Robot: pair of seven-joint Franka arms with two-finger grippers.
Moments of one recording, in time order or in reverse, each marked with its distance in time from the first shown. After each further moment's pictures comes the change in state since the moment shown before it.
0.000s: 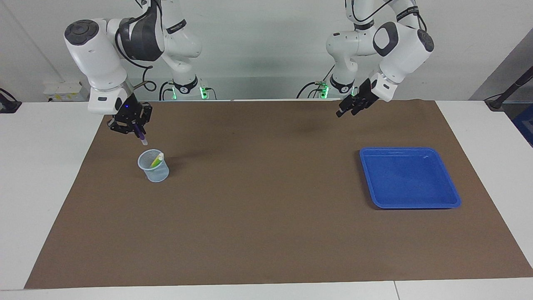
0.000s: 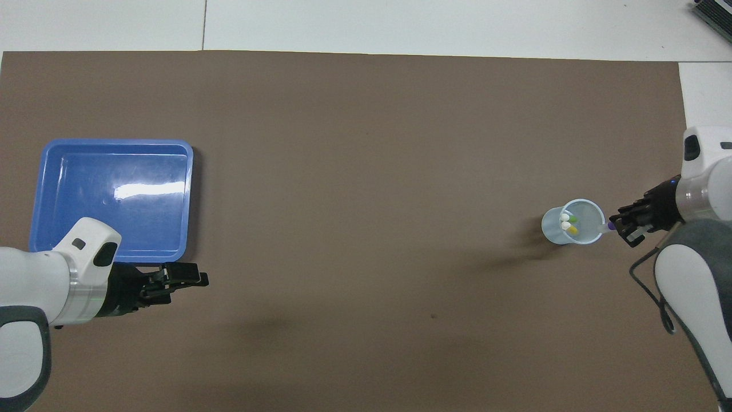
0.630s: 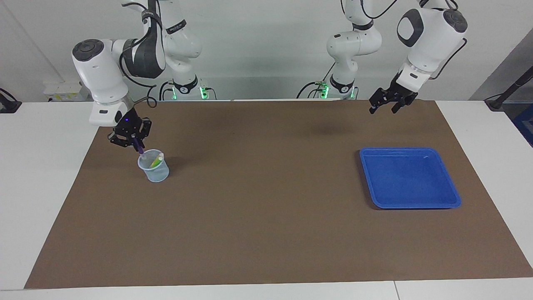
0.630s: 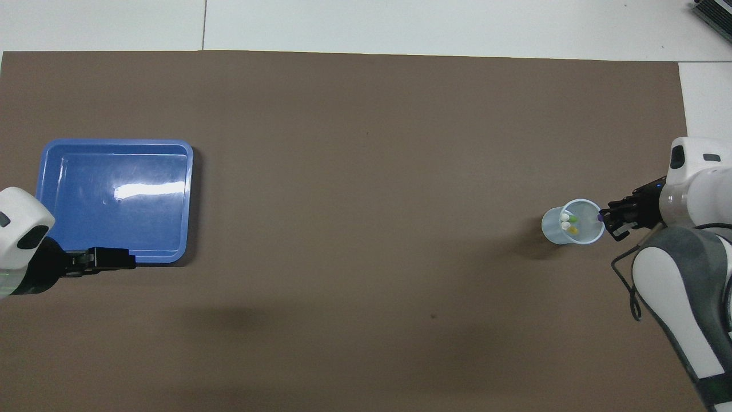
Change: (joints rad) left arm 0.100 0.070 0.003 0.226 0.273 -0.104 0.176; right arm -0.034 0.022 0.000 -0.133 0.032 0.225 -0.002
